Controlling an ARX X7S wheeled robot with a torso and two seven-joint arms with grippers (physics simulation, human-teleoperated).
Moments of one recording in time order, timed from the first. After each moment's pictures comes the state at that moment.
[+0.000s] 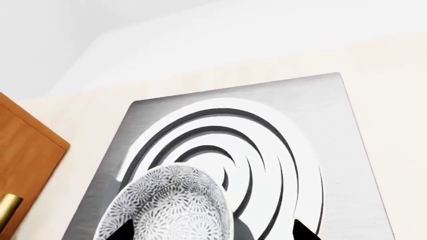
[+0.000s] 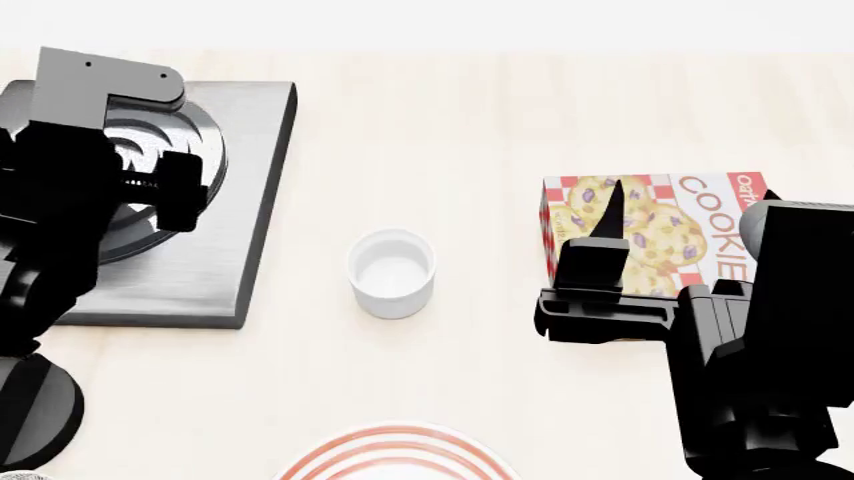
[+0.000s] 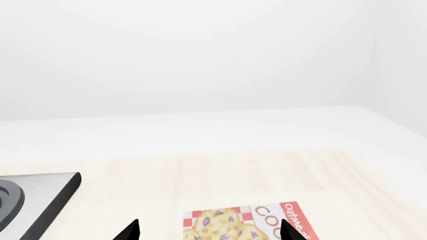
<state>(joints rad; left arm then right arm) -1.28 -0.15 0.41 -0.81 -0.29 -0.79 -0.31 0.61 0.25 0.19 -0.75 0.55 1.26 0.27</state>
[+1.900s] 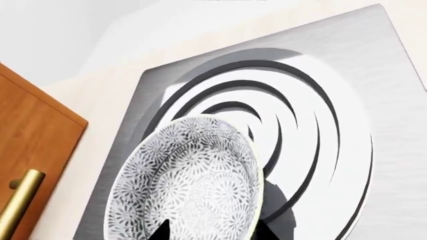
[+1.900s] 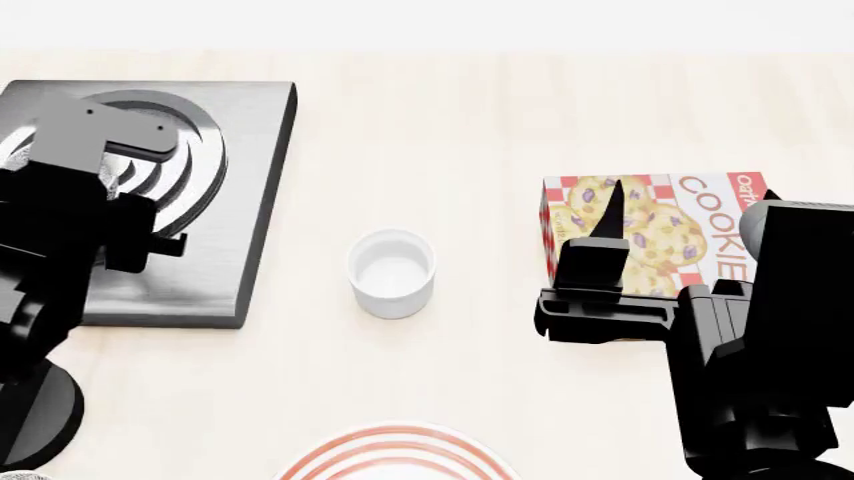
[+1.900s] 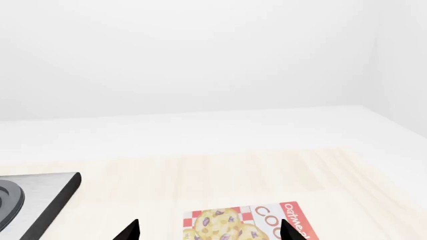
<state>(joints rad) -1.25 -0.18 0.48 -0.86 -0.27 -0.81 -0.31 0.60 0.28 0.19 -0.74 0.60 1.24 0.31</state>
